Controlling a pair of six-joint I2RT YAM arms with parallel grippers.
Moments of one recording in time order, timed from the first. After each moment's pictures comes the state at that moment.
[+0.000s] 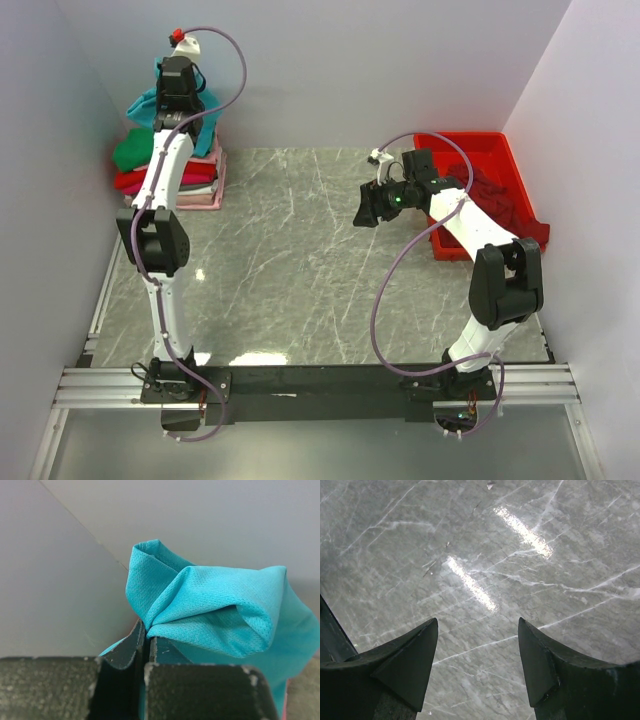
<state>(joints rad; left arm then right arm) -0.06 2.21 2.31 -0.17 -0.58 0.39 0.23 1.70 1.34 -0.52 -0.65 -0.14</state>
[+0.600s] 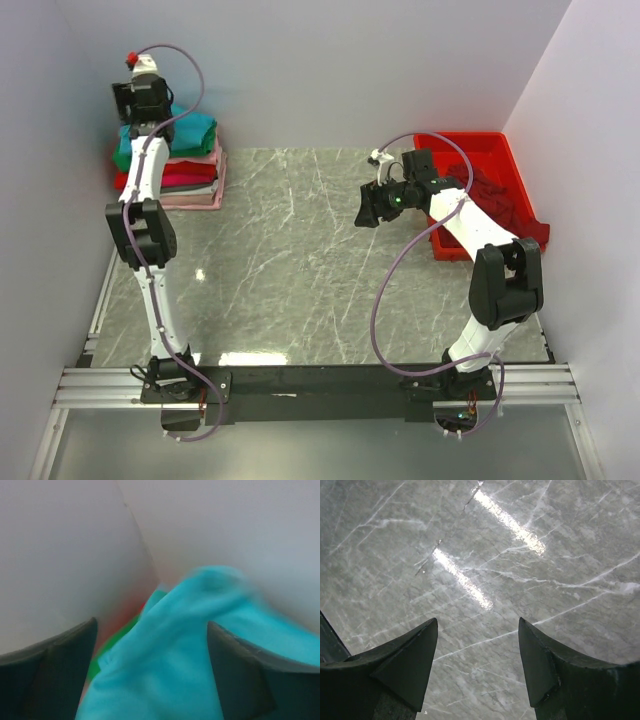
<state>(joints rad) 0.11 2.34 2.32 -0.16 -0.52 0.15 0.23 1.70 1.34 -0.52 -0.62 -0.15</state>
